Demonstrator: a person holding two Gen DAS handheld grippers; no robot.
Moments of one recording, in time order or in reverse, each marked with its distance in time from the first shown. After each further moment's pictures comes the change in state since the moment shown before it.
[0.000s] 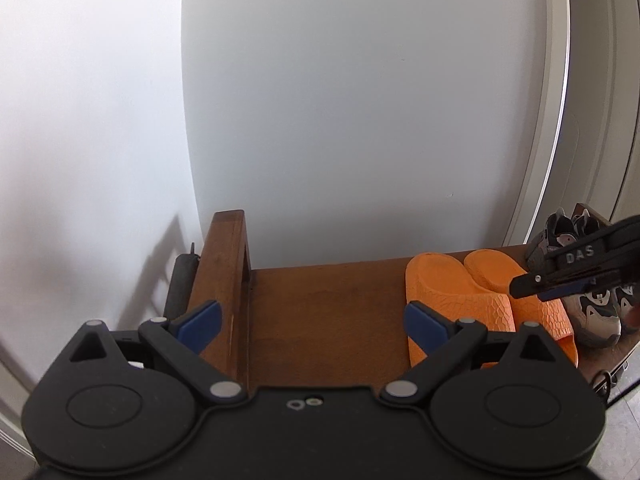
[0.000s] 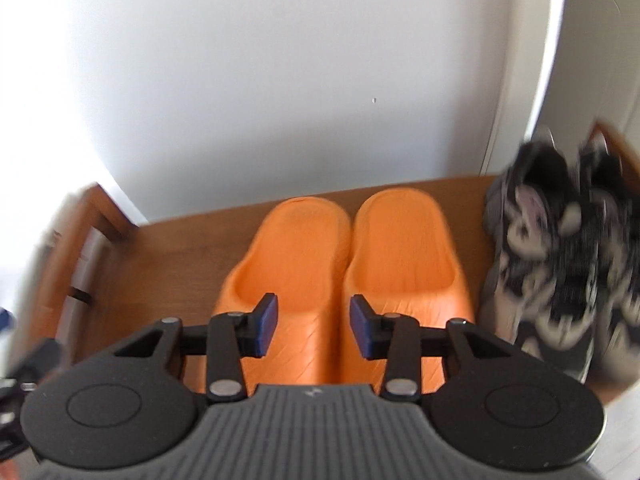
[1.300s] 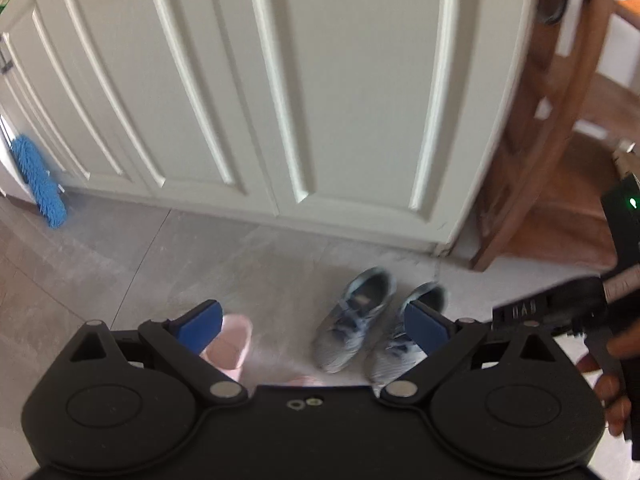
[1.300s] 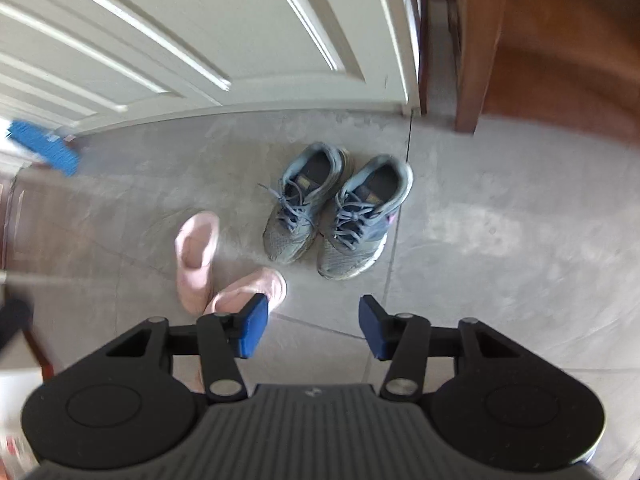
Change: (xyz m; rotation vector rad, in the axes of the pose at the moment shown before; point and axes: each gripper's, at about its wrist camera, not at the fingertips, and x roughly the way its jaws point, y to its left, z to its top) left arm -0.126 0.307 -0.434 -0.175 0.460 0.337; right arm 0.245 0.263 -0.525 -0.094 0.612 0.138
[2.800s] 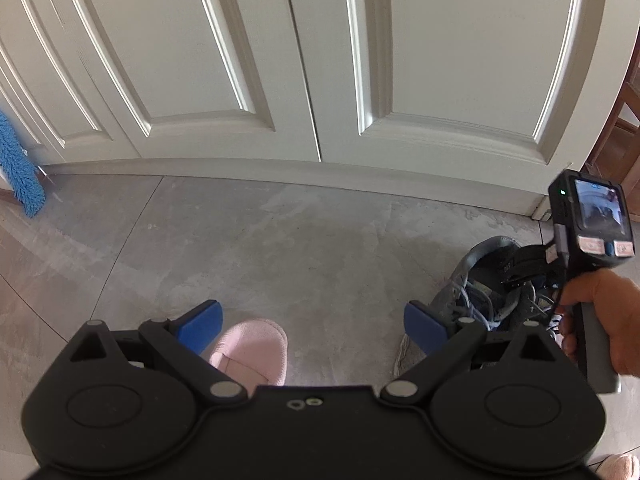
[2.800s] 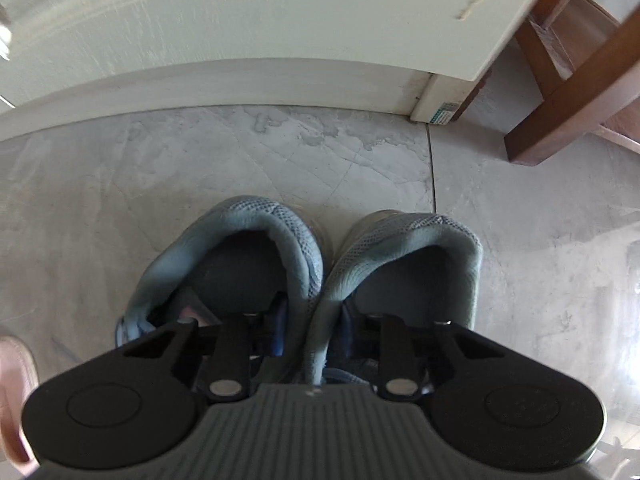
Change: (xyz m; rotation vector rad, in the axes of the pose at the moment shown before) left arm 0.204 0.046 -0.045 0.046 0.004 0.021; right arm 0.288 0.005 0.091 0.018 -0.135 -0.346
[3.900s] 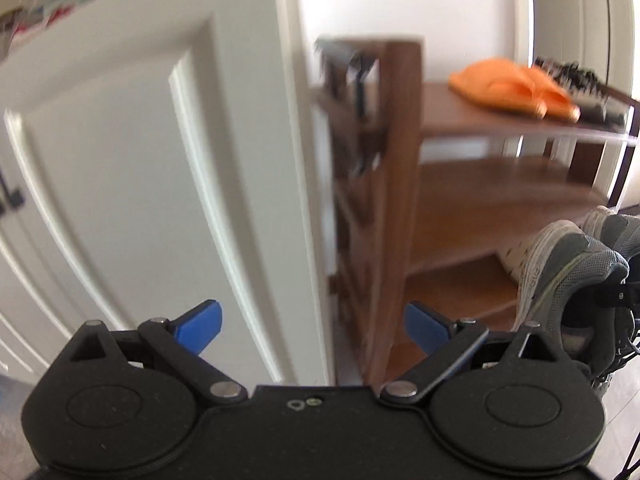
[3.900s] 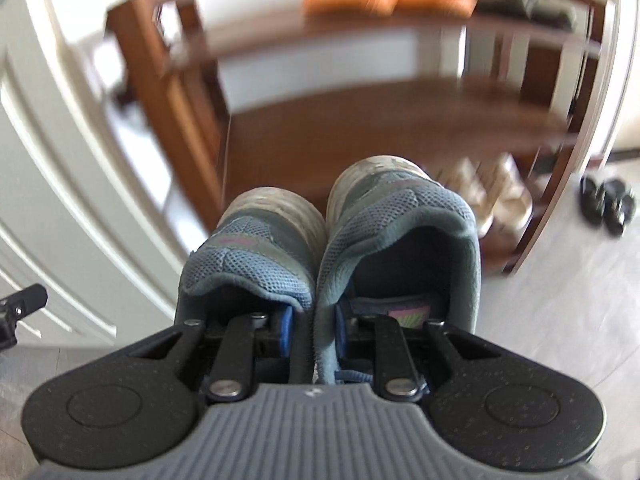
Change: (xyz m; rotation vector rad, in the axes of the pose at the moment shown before) left arm -0.351 -0.232 0.194 0.241 -0.408 -0.291; right arm -0.563 -0.331 -0.039 0.251 -0.523 0.020
